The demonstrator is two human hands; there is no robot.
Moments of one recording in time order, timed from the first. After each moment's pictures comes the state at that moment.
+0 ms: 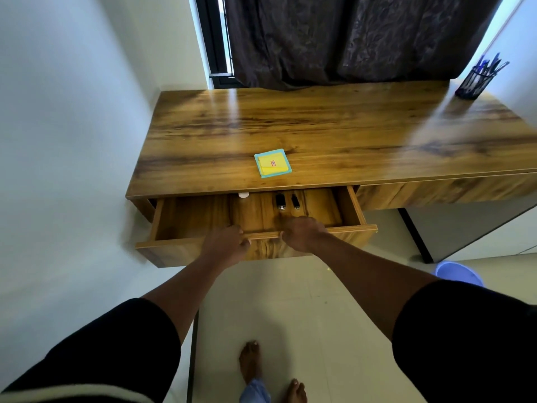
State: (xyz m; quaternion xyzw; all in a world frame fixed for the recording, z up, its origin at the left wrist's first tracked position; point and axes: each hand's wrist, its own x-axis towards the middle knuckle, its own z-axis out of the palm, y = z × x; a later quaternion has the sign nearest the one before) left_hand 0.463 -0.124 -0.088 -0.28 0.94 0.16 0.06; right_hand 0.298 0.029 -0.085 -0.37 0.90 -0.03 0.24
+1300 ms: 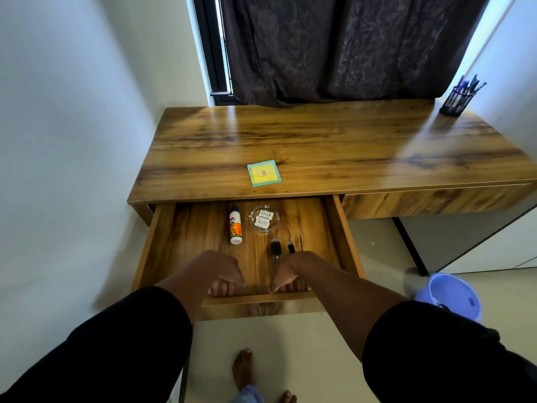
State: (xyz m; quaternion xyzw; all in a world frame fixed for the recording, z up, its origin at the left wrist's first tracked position) left_hand 0.463 -0.074 -0.045 -0.34 0.76 0.23 0.50; right_hand 0.353 0.068 -0.039 -0.34 0.76 0.13 0.54
